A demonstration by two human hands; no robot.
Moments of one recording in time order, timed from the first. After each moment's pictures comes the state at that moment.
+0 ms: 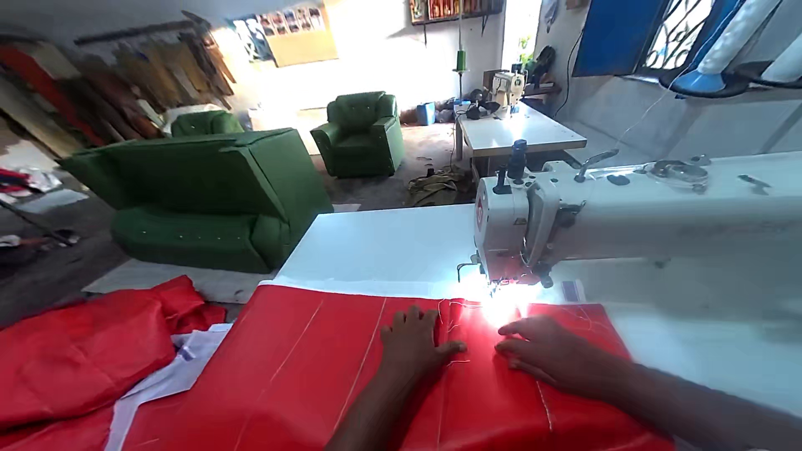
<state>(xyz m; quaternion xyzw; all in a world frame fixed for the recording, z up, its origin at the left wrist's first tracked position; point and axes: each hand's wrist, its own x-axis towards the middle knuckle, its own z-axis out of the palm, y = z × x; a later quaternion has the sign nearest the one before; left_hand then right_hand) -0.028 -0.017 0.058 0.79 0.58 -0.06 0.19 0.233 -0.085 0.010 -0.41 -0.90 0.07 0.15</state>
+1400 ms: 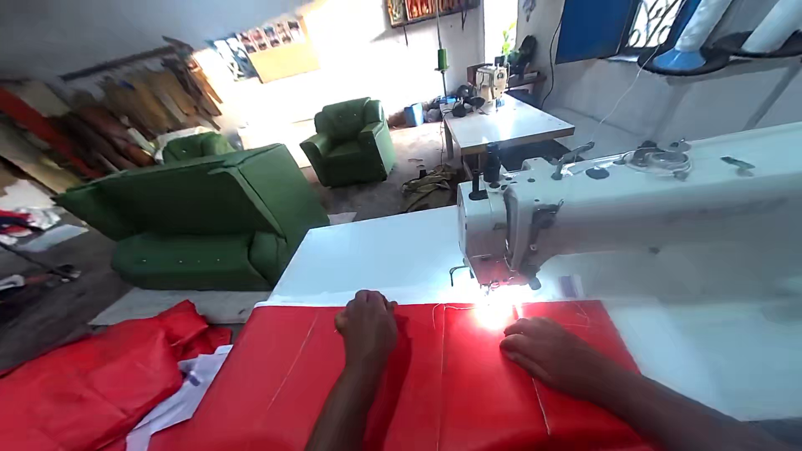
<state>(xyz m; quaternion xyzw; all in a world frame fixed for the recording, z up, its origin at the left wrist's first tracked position) -0.049 0.014 0.071 0.74 0.66 0.13 0.05 0.235 -0.088 -0.013 -0.48 -0.85 0.06 0.23</state>
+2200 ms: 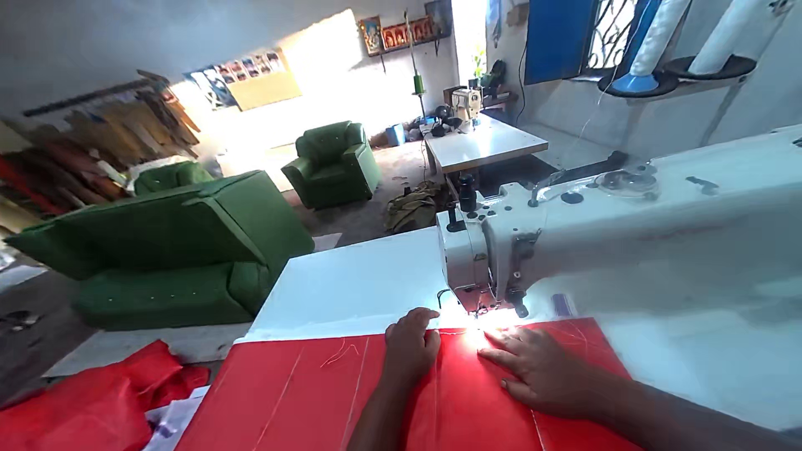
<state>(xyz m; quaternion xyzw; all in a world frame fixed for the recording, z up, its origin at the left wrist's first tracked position) -0.005 0.051 0.012 0.86 0.46 0.16 0.14 0.231 -0.075 0.009 -0.55 -0.82 0.14 0.08</state>
